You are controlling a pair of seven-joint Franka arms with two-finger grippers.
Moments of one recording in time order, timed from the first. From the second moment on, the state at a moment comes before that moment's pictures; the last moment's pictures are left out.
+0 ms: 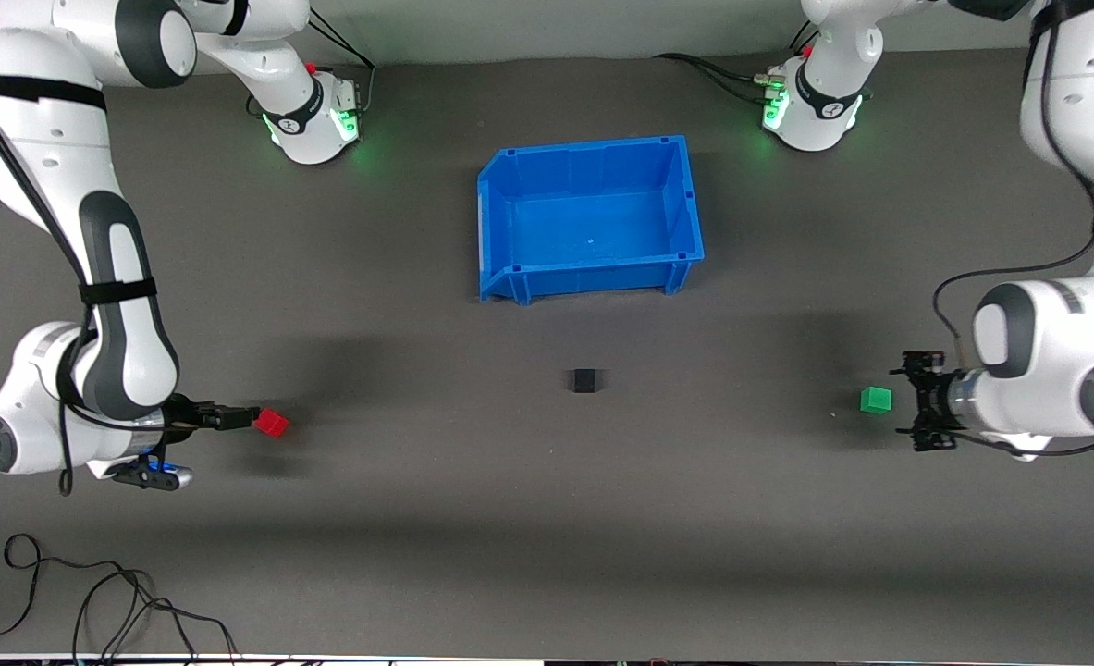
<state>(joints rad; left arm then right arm) 0.17 0.60 -0.13 -1.69 0.02 2.05 -1.59 0.02 0.72 -0.18 -1.49 0.30 1.85 -0.07</state>
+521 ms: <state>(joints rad) 0.14 0.66 -0.14 -1.74 0.22 2.10 -1.59 0.05 0.78 -0.17 -1.49 0.31 1.95 0.03</state>
